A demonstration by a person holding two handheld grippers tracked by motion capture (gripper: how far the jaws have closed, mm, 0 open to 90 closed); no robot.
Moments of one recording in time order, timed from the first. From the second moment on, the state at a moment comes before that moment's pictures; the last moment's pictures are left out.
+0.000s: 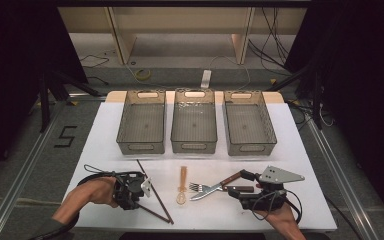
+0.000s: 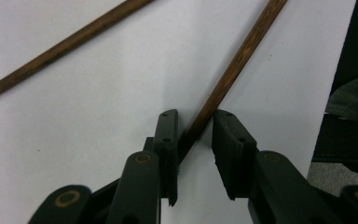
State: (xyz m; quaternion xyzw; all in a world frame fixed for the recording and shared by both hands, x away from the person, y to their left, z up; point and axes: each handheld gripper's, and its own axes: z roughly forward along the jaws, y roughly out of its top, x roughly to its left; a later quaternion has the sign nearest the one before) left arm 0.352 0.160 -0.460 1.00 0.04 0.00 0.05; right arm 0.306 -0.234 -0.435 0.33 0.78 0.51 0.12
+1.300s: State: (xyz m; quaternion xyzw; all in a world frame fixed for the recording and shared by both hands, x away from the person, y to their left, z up) left arm 0.353 0.169 -0.441 0.99 0.04 0.01 0.09; right arm 0.306 -0.235 -0.434 0.34 0.78 0.51 0.13
